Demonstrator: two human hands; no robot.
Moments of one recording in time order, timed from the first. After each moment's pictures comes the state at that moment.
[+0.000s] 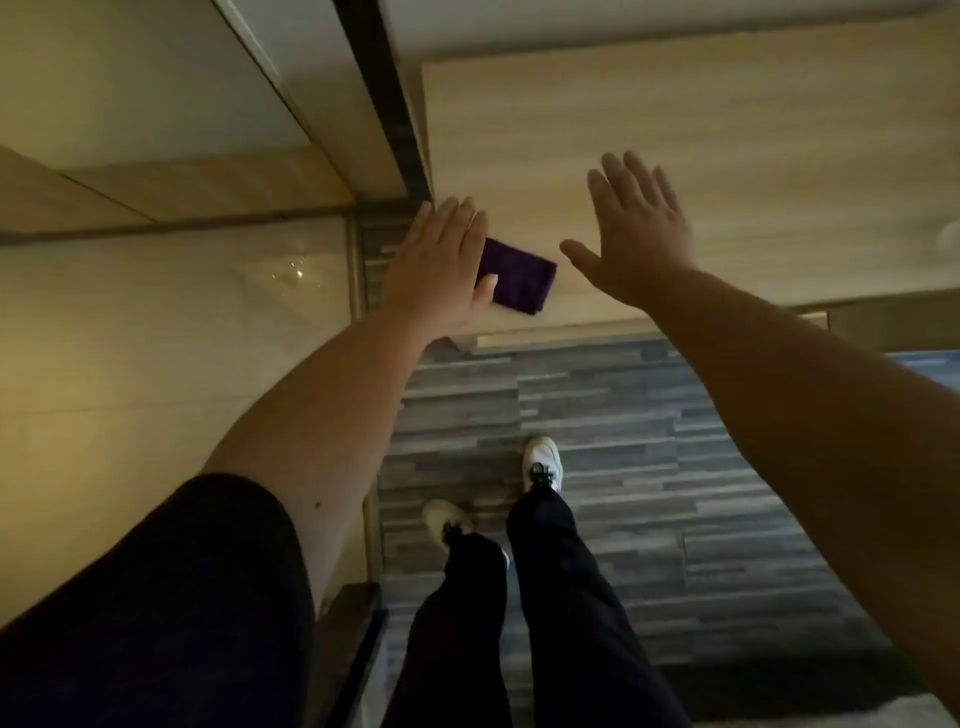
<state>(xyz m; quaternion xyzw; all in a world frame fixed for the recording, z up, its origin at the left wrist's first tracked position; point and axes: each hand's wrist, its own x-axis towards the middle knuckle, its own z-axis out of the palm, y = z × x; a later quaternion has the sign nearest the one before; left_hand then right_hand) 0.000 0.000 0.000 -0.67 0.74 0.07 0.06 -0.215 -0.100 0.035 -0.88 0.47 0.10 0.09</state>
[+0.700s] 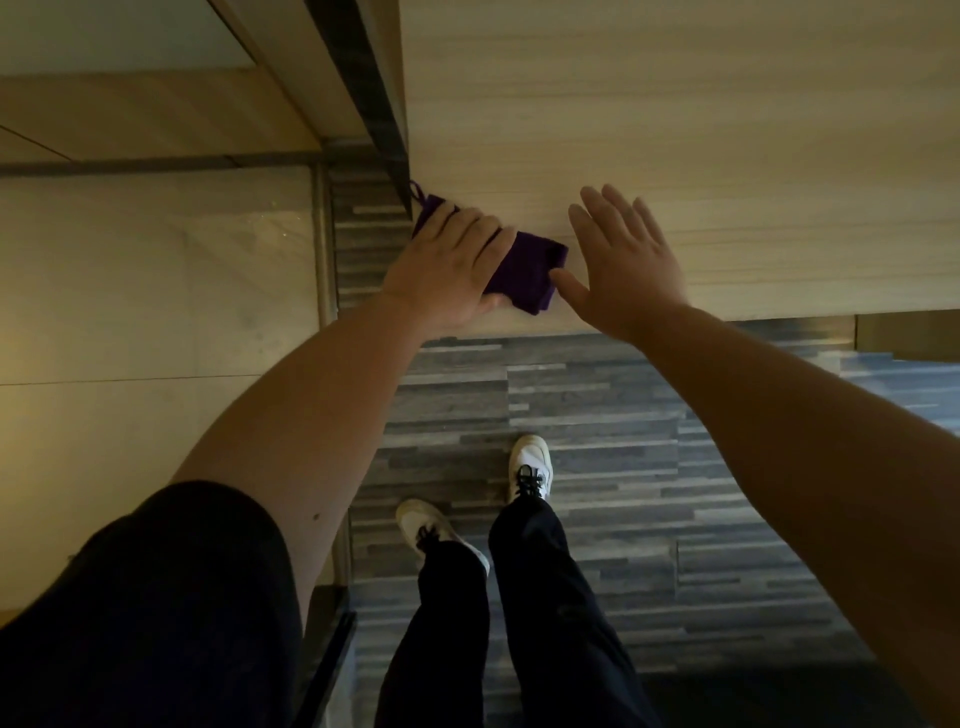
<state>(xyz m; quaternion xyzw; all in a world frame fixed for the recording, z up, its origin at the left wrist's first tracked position) 0.001 -0.026 -0.132 -0.57 0.81 0.06 0.08 -0.214 -0.101 -0.086 -0.89 0.42 0.14 0.11</state>
